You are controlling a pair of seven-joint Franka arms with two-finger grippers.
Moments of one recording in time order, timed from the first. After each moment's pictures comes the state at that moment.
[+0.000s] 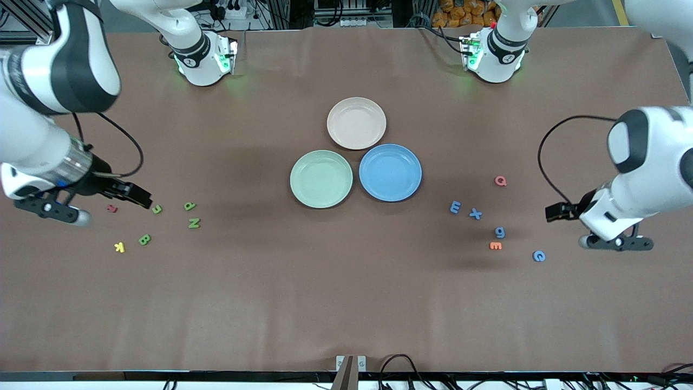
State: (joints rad) left arm 0.02 0.36 -0.05 -1.68 0.05 2.00 0.02; right arm 0.15 0.16 -0.07 -1.70 0.03 1.90 0.36
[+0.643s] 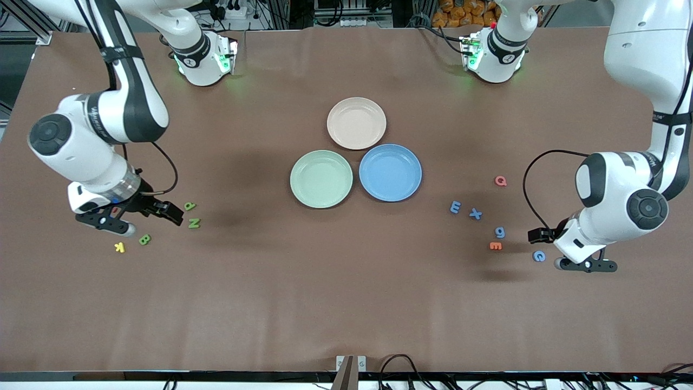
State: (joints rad) left arm 0.03 0.56 -0.05 -1.68 0.08 2.21 0.02; right arm 0.16 0.20 -0.06 -2.00 0.03 2.33 0.37
